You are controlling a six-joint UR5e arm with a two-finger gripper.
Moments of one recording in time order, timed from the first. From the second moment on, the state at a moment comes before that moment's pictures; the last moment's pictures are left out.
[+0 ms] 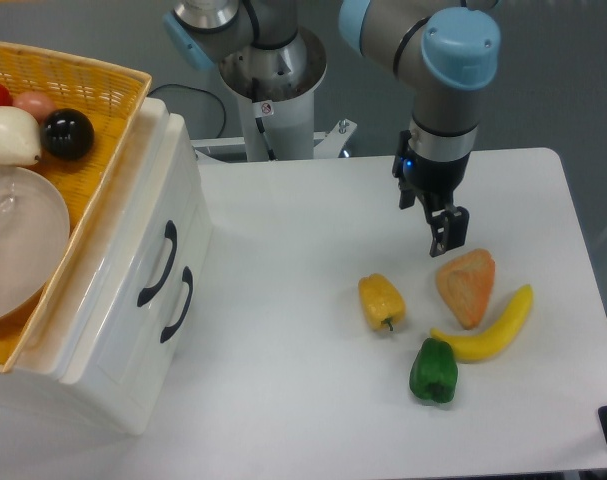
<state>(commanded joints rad) 2.66 -1.75 -1.62 -1.20 1.48 1.75</state>
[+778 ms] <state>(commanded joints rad) 2.60 -1.77 -1.64 -1.23 1.51 1.68</state>
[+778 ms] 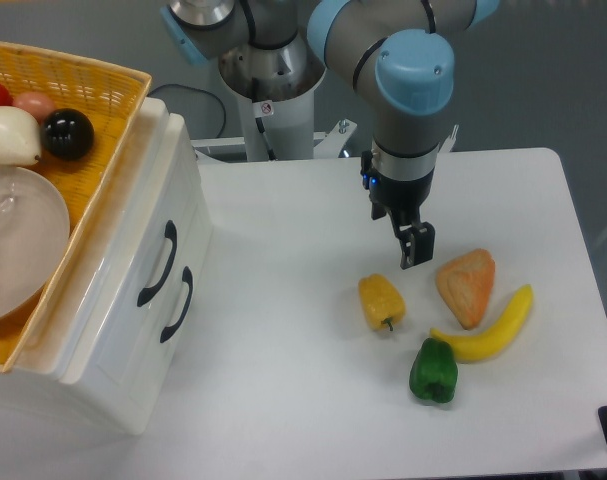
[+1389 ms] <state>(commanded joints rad) 2.60 -1.77 -1.67 -1.32 1.30 1.32</state>
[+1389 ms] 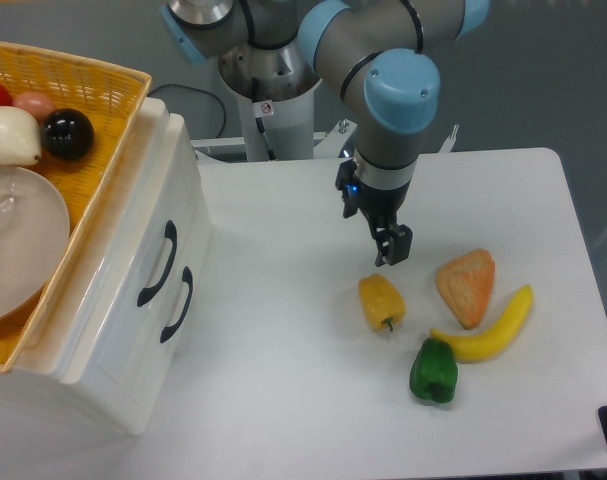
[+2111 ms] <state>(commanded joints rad) 2.54 -1.80 -1.63 -1.38 1.10 0.81</state>
